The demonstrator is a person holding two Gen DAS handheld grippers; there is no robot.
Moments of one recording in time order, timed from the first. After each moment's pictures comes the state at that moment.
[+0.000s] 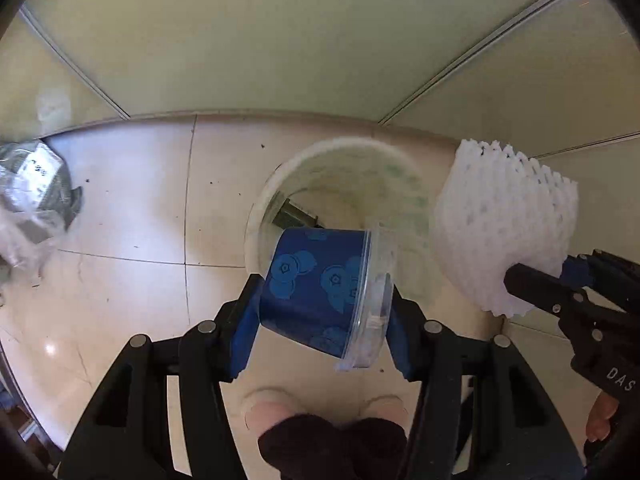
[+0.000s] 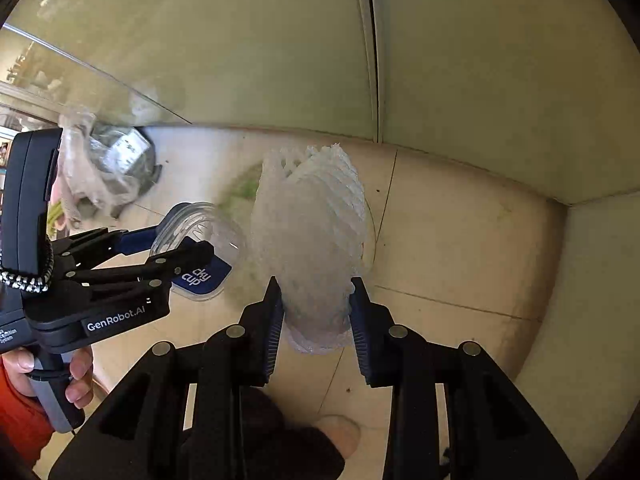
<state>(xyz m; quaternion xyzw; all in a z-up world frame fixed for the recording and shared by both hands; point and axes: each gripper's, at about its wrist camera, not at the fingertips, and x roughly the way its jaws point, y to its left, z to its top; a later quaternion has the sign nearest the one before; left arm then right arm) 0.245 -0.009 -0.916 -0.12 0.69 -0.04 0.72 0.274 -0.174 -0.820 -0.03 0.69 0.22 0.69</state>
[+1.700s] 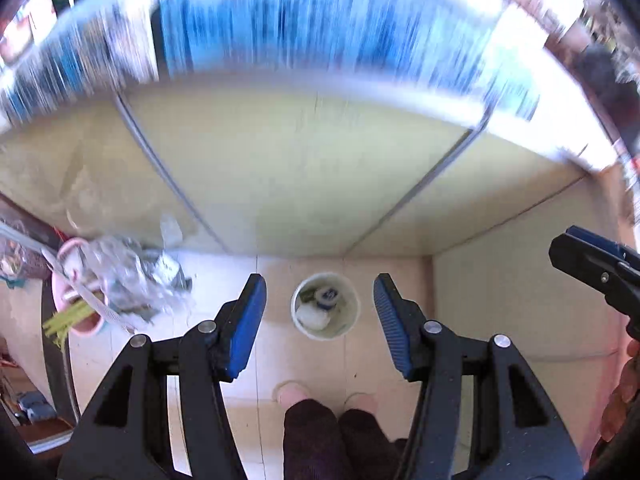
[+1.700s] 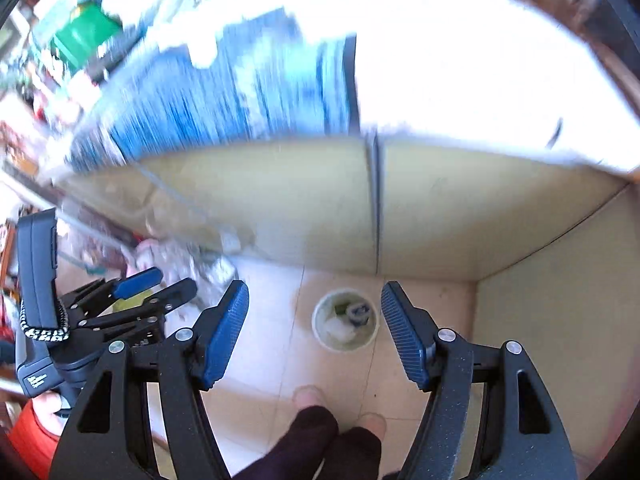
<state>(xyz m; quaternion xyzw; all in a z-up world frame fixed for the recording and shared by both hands) 0.221 0.025 -0.426 -0.09 0.55 -0.01 0.83 0.253 -0.185 -0.356 0.03 0.55 0.18 0.81</state>
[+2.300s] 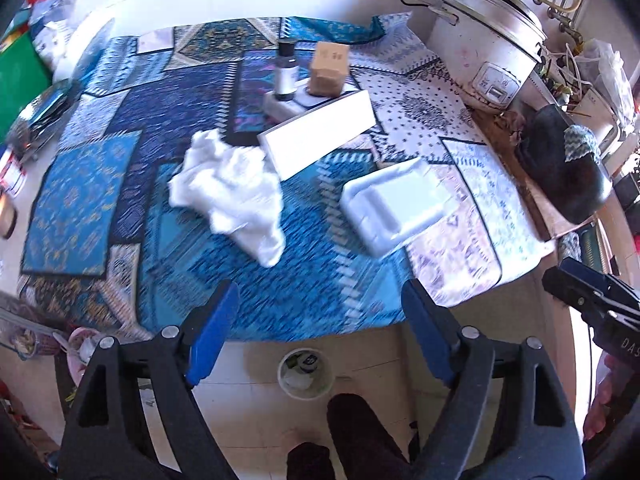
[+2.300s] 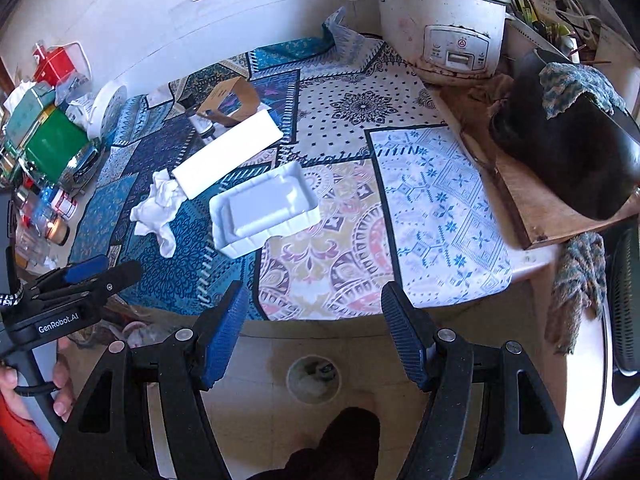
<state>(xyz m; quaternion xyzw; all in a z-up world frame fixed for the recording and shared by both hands) 0.344 -0.019 -0.273 -0.06 0.50 -0.06 0.86 0.327 -0.255 -0.230 0.06 0.50 0.10 0.86</state>
